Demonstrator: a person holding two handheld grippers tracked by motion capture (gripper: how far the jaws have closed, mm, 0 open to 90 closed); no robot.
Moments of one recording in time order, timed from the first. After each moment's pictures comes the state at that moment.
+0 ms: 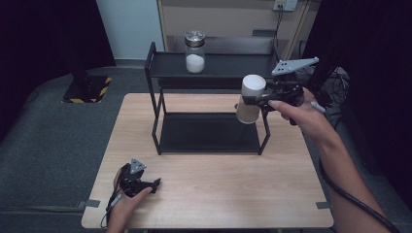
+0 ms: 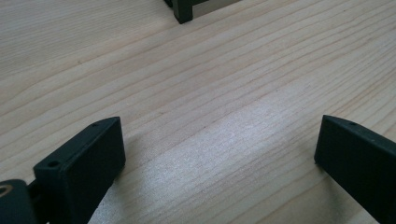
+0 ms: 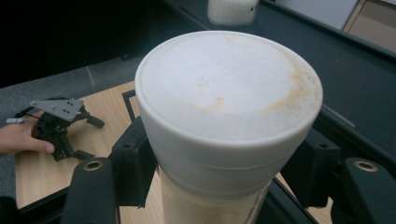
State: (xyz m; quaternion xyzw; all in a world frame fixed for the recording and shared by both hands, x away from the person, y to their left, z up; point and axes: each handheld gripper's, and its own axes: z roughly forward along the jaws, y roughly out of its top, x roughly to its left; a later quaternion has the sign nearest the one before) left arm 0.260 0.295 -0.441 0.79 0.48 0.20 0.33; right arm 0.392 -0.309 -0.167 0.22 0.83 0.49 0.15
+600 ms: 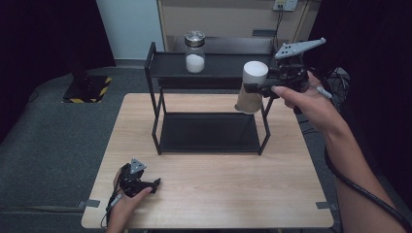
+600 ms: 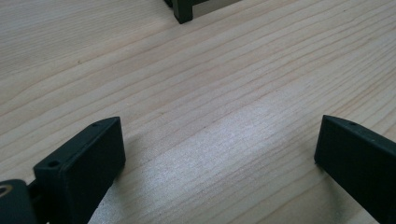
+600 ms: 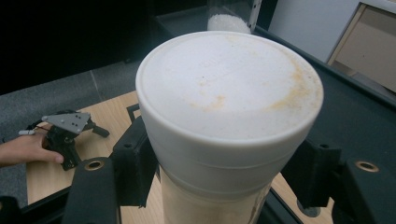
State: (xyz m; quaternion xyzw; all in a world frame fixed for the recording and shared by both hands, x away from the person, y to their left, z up) left arm 0.260 0.295 -0.441 0.79 0.48 0.20 0.33; right arm 0.399 -0.306 -0.129 0.22 0.83 0.49 0.15
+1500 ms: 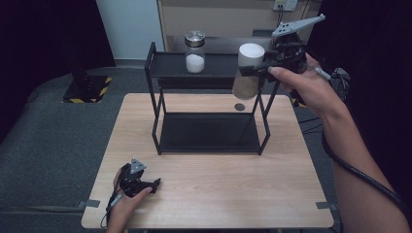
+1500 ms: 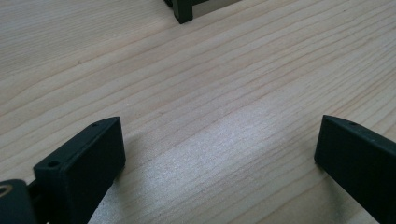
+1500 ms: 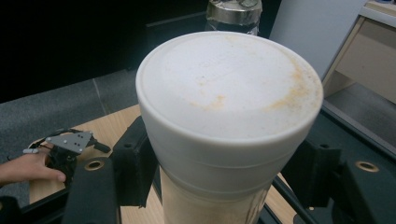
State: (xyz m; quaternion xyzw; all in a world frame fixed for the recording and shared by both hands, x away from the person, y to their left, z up) left arm 0.260 0.295 -0.441 0.79 0.47 0.20 0.33; right arm 0.414 -0.292 -0.097 0.22 0.83 0.50 0.15
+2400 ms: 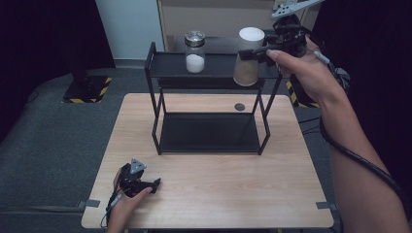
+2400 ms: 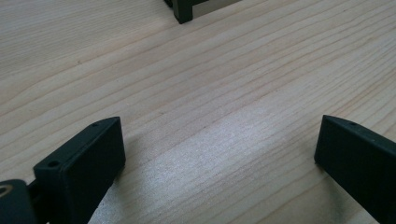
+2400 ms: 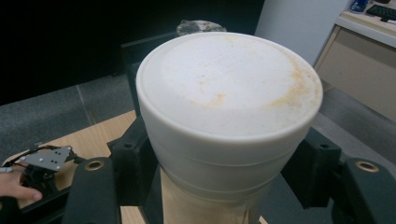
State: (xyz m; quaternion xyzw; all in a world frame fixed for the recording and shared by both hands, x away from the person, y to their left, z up) left arm 0.260 0.295 -0.441 0.79 0.47 0.20 0.33; right arm 0.431 -0.286 -0.076 0.23 0.82 0.50 0.17
